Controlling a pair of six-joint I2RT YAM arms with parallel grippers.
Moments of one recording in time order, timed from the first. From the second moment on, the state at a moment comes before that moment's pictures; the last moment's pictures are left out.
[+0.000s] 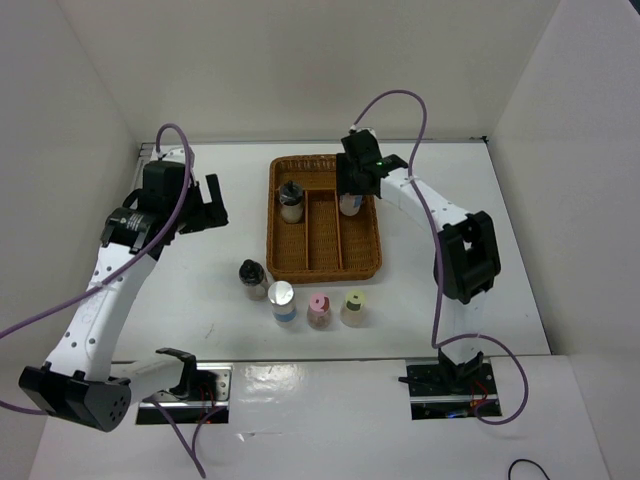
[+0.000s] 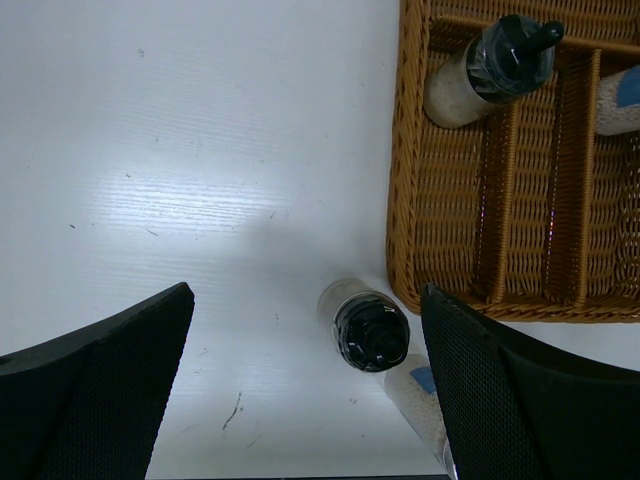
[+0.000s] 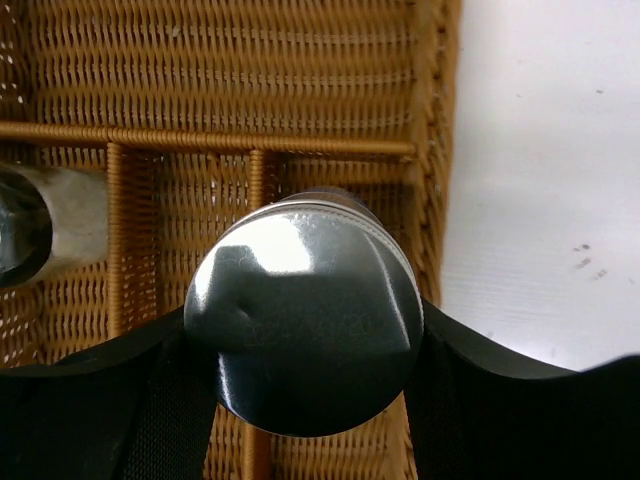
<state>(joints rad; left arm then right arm) -0.21 1.15 1.32 -0.88 -0.15 -0.35 0.47 1.91 1.67 -0.55 0.24 0.35</state>
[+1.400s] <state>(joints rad) -0.45 1.24 1.08 -0.85 -0.04 -0.43 0.65 1.46 1.41 -0.50 0.30 0.36</state>
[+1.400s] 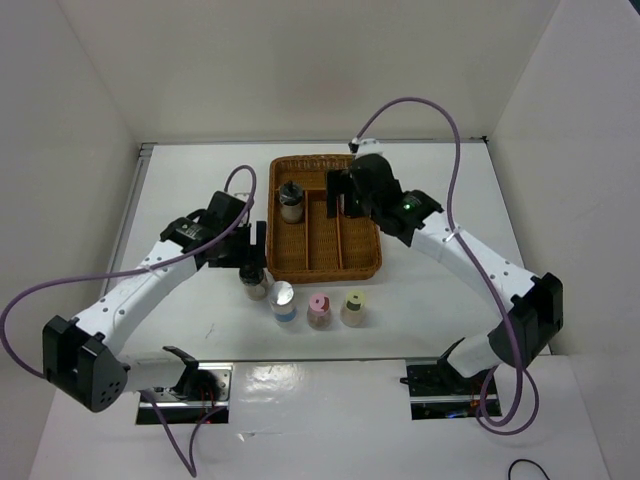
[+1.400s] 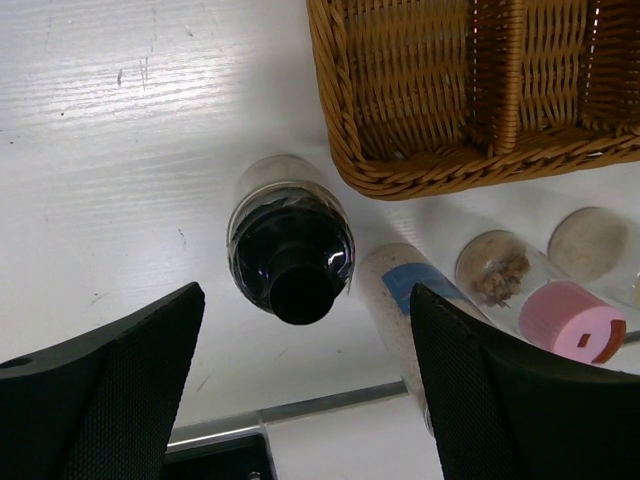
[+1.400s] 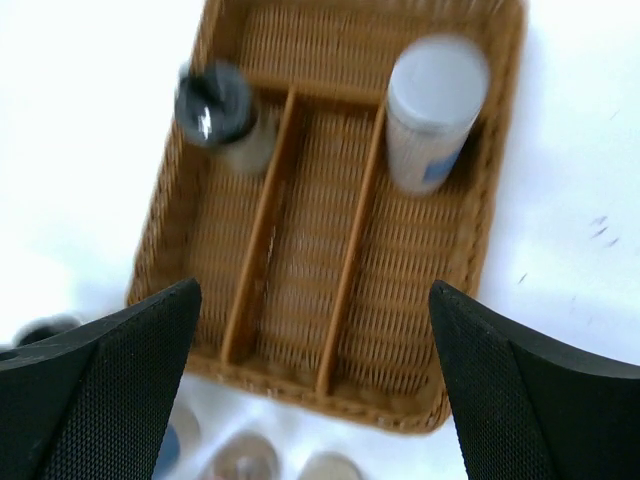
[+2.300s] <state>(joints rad) -0.50 1.33 1.10 -0.85 -0.17 -0.48 0.73 1.28 1.11 -0.66 0.14 0.60</state>
